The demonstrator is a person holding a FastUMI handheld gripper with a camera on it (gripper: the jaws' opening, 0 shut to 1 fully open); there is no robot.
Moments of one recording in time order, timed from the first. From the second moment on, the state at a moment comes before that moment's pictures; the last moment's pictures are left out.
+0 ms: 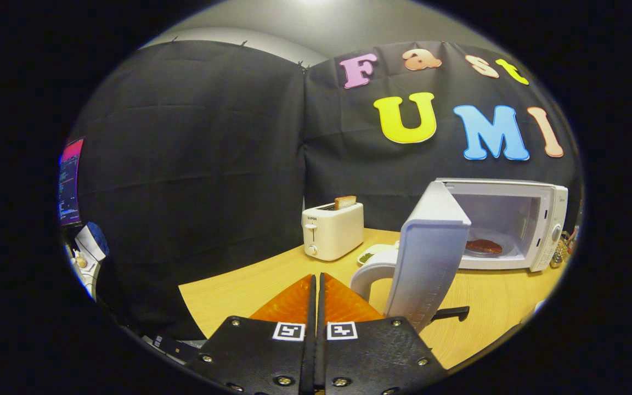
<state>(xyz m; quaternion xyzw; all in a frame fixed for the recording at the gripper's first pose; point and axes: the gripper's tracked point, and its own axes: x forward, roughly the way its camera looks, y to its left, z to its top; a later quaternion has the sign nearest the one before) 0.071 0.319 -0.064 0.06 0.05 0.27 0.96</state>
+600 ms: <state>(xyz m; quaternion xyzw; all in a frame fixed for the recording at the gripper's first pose) 0.092 0.147 -0.073 0.04 0.05 0.12 0.99</state>
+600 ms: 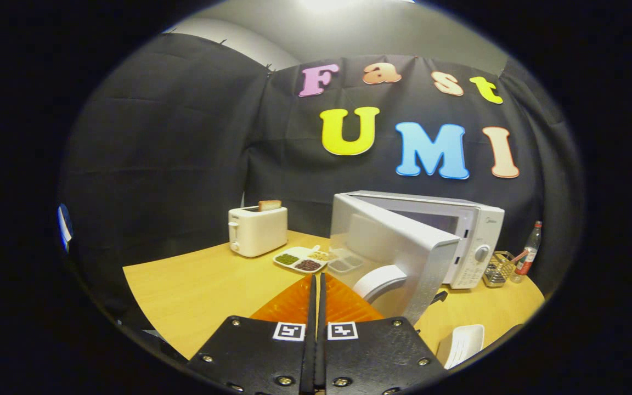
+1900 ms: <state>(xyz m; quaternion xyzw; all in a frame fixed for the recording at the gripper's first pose) 0.280 -0.045 -0.114 0.08 0.08 -0.11 0.99</state>
